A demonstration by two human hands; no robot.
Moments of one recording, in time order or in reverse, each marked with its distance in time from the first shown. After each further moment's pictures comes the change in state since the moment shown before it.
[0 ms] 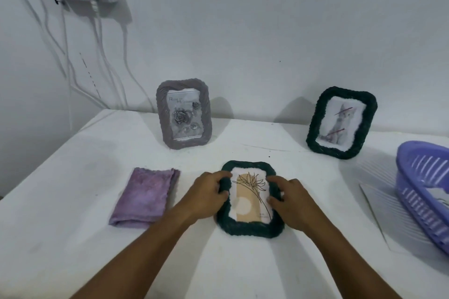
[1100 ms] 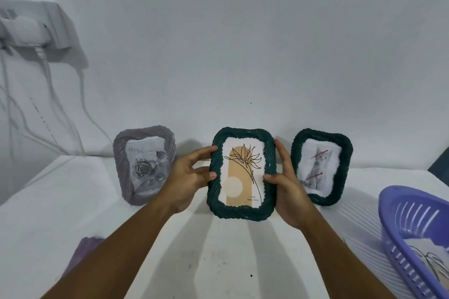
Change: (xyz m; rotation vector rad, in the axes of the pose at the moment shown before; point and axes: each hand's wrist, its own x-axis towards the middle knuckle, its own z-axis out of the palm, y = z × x) left_hand 0.122 0.065 -0.045 -0.939 0.036 0.212; right_hand 0.099 -0.007 -0.091 1.299 -0.084 -0.344
